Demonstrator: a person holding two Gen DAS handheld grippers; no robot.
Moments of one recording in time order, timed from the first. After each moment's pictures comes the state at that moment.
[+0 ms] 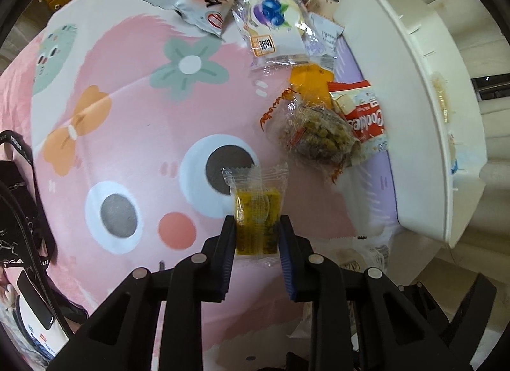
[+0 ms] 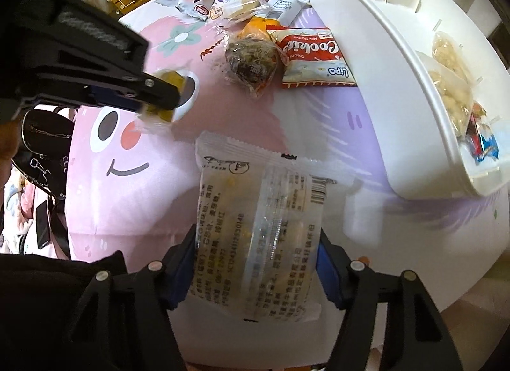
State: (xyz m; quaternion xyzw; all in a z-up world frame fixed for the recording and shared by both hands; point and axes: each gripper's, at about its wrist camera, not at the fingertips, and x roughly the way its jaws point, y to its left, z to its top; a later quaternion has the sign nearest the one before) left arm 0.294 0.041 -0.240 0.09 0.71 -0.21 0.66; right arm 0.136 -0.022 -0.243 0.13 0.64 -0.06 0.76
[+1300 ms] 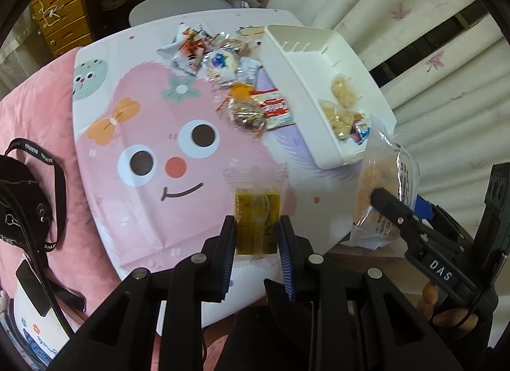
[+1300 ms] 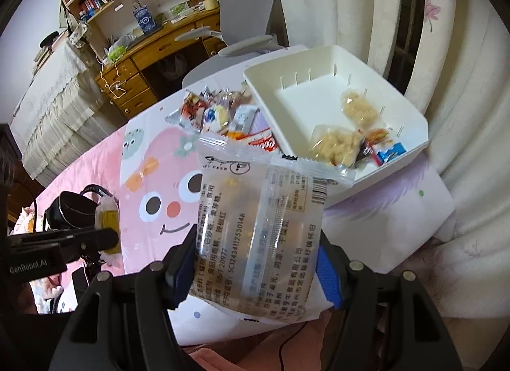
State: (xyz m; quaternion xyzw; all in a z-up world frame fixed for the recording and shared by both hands) left arm 0.175 0.108 -0.087 0.06 0.63 -0.30 0.71; right arm 0.065 -0.047 -0.087 0.20 0.49 -0.14 0.84
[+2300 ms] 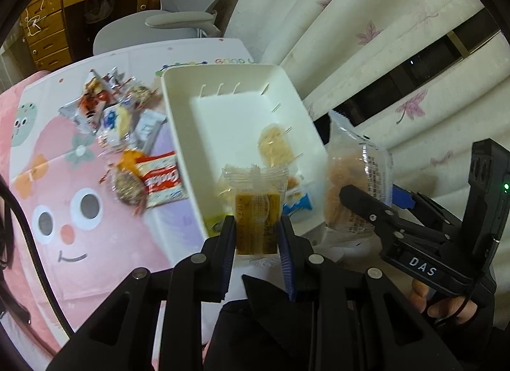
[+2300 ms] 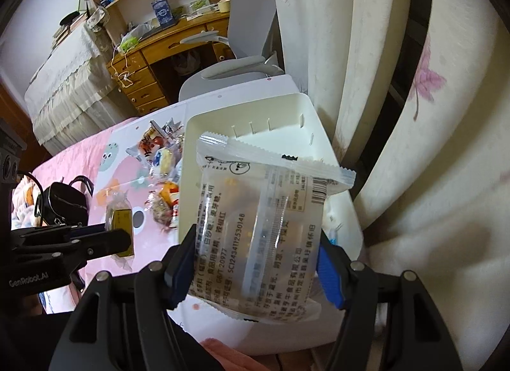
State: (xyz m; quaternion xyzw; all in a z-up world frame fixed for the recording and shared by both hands) left arm 0.192 -0.101 -0.079 -0.01 0.60 -0.31 0.74; right arm 0.116 -0.246 -0.060 0.12 0.51 -0.07 0.85
